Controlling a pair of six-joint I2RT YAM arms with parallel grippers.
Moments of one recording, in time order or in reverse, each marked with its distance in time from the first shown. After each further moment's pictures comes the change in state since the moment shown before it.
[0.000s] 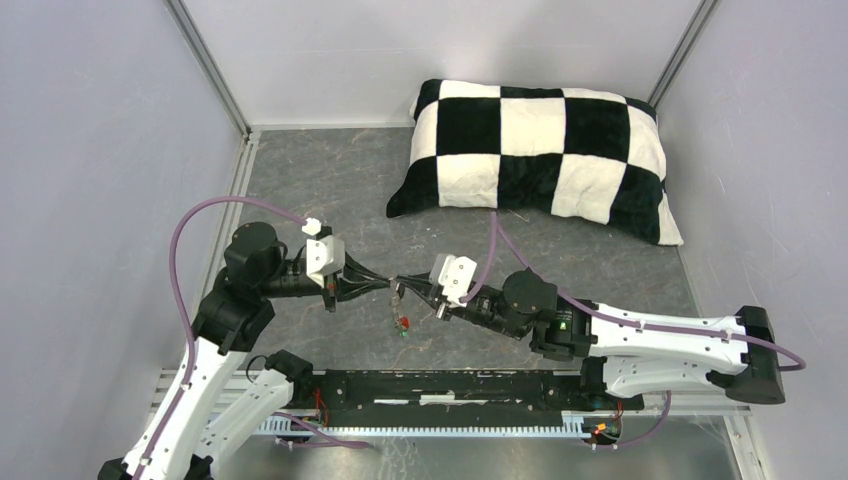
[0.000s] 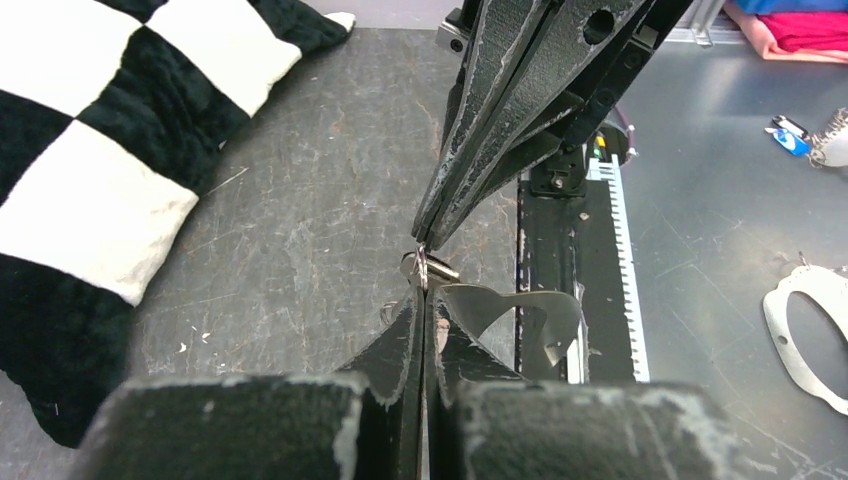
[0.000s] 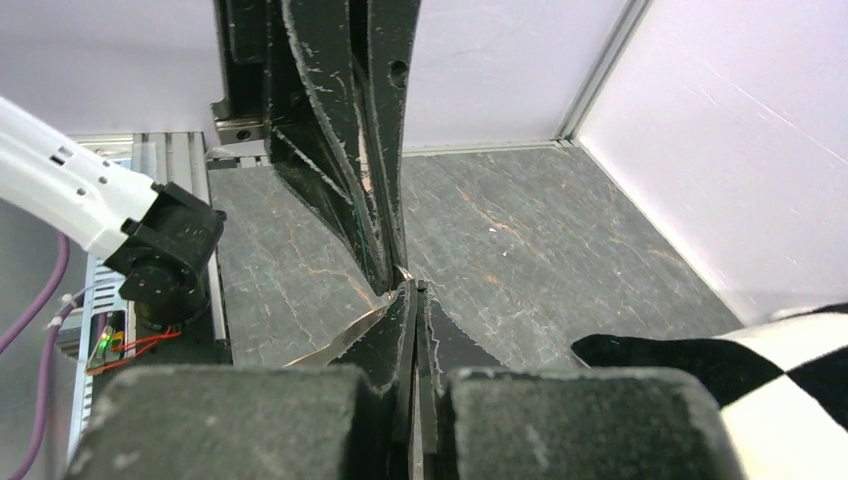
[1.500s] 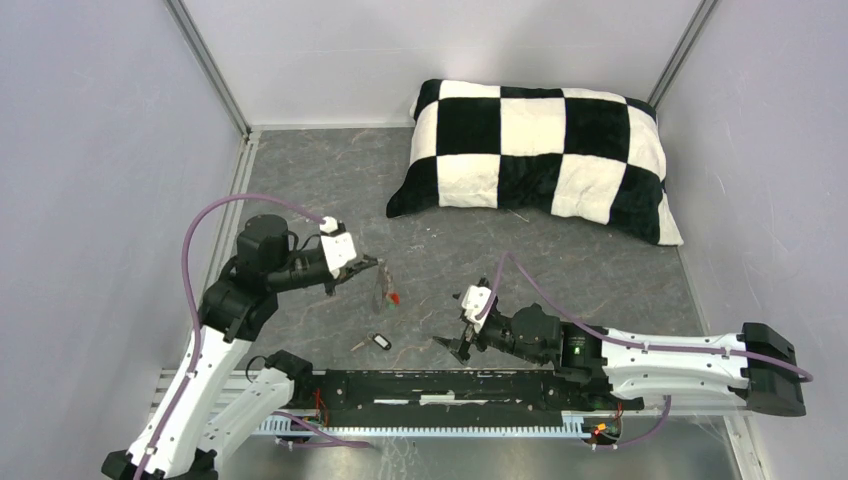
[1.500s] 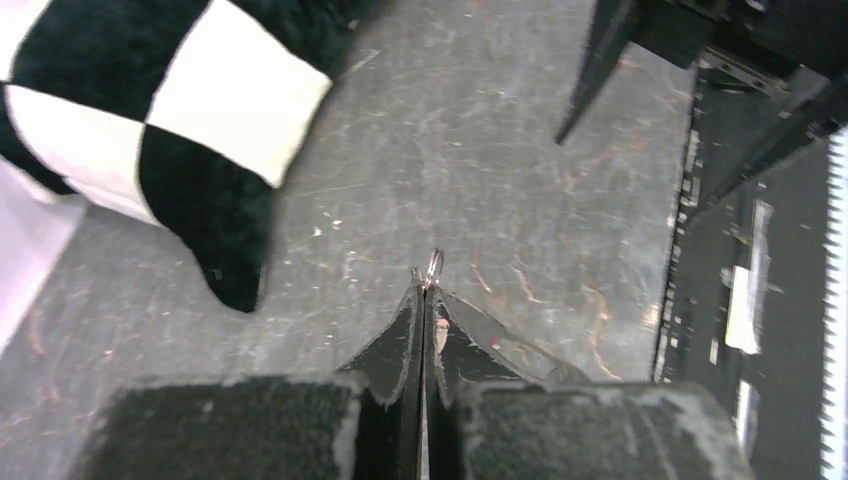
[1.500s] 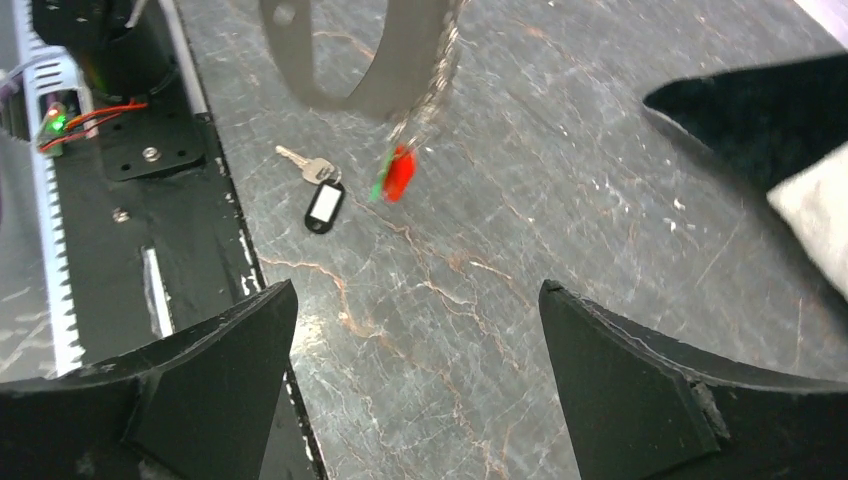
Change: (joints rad) left arm 0.021 0.046 0.017 -0.183 -0.249 0.312; right arm -0.001 -0.206 -0.425 -0.087 0.053 0.171
